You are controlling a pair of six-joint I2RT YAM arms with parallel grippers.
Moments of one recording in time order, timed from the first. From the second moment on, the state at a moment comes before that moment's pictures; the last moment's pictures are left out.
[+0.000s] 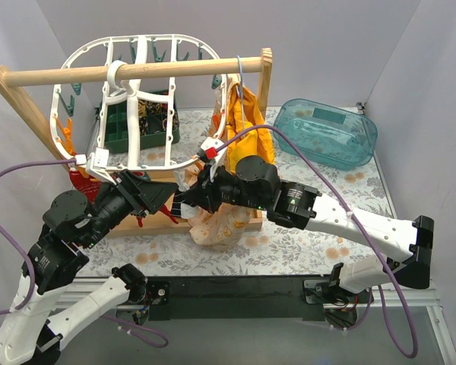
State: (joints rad) left arm -0.68 0.57 1.18 -0.66 -0.01 -0.82; right arm 1.22 1.36 1.35 -0.15 -0.04 0.25
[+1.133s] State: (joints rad) left arm -0.68 0.60 1.04 -0.35 0.09 -1.03; right arm 1.21 1.36 1.57 -0.39 -0.33 0.29
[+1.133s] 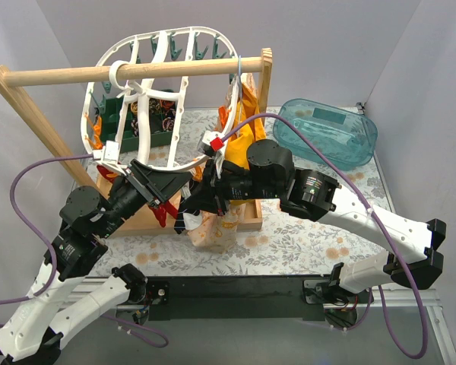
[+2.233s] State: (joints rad) left arm -0.68 0.44 1.02 -0.49 0.24 -0.87; right arm 1.21 1.35 1.55 -0.34 -0.37 0.40
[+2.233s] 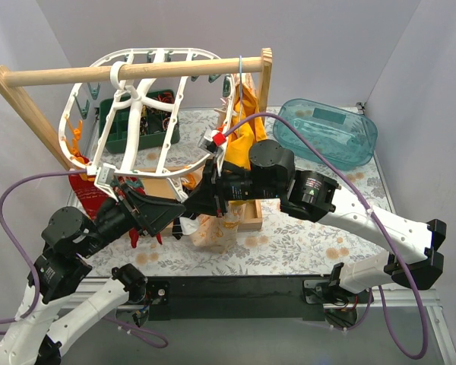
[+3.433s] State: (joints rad) left arm -0.68 0.43 1.03 -0.58 0.45 -0.78; right arm 1.20 1.49 1.79 -0.44 -0.30 0.58
